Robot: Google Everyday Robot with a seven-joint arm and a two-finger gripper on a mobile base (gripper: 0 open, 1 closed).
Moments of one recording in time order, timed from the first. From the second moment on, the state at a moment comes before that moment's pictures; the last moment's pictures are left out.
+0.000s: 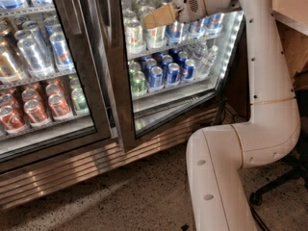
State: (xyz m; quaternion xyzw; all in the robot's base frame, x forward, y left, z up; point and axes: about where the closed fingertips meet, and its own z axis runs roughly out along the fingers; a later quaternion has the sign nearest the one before) arm 0.701 -0.012 0.982 -0.43 0.70 0.45 0.35
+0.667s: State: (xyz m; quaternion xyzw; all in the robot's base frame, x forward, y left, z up) arm 0.696 -0.023 0.968 -0.40 0.75 0.40 0.35
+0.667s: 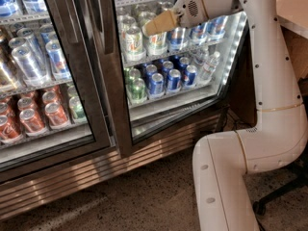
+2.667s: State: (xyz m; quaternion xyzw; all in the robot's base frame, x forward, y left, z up) arm 0.687 -0.027 0.965 -0.40 0.75 0.40 0.35
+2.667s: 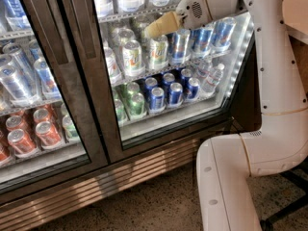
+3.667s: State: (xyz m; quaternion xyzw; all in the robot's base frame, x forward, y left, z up) arm 0.674 -0.063 0.934 -0.34 0.78 0.39 0.35
